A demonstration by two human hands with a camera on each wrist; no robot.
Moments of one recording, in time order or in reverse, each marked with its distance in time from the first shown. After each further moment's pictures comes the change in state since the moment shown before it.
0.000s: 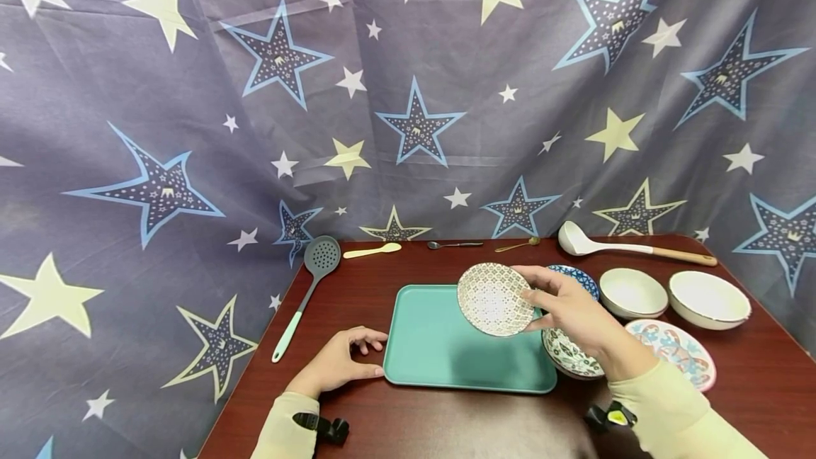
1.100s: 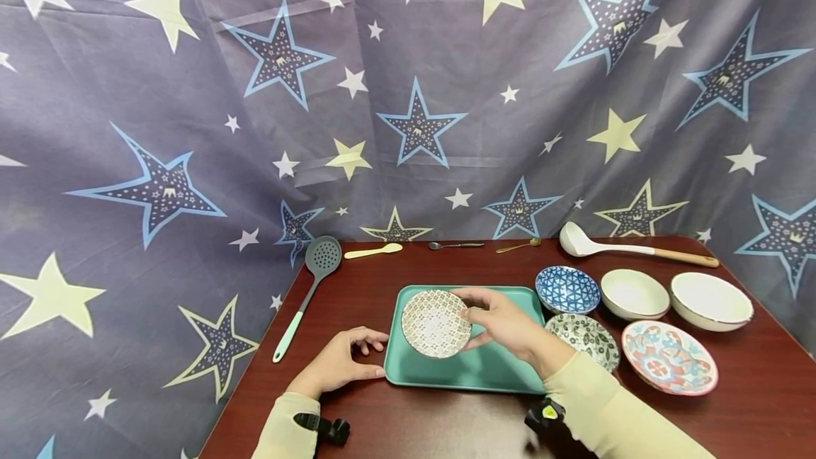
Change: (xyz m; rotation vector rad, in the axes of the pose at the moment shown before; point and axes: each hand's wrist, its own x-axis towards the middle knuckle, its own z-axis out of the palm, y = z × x) left_hand 0.000 -0.001 0.000 0.047 0.002 -0.013; right_hand 0.048 0.041 0.074 0.121 -0.156 0.107
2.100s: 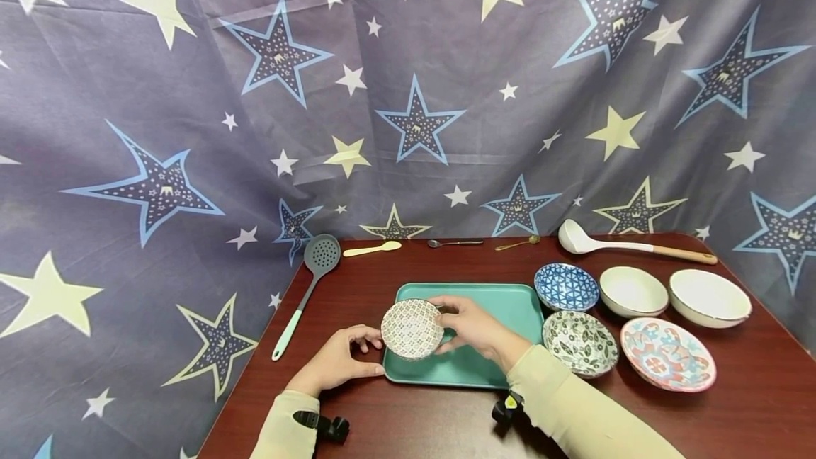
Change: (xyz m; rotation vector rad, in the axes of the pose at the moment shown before) left_hand -0.003 0.016 0.002 -0.015 0.055 -0.001; right_hand 0.045 0.046 0.027 0.079 0.017 0.091
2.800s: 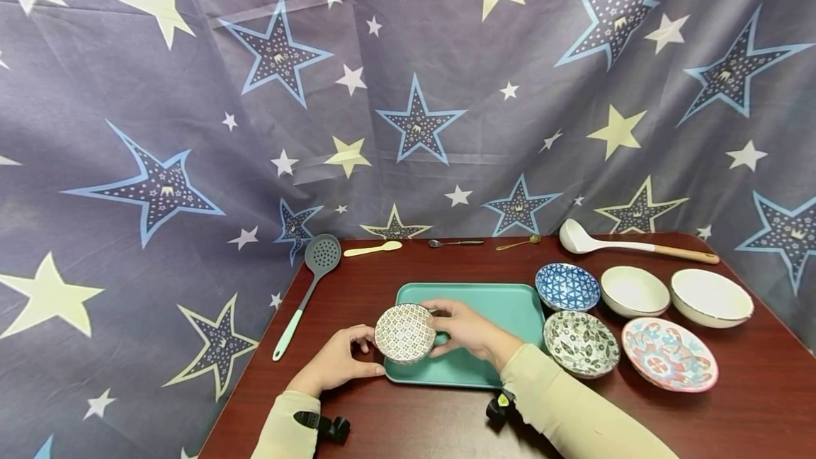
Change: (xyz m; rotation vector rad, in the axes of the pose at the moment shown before) left_hand 0.003 -0.017 -0.001 0.059 -0.022 -0.003; right_hand 0.011 0.009 0.004 -0.005 -0.055 0.030
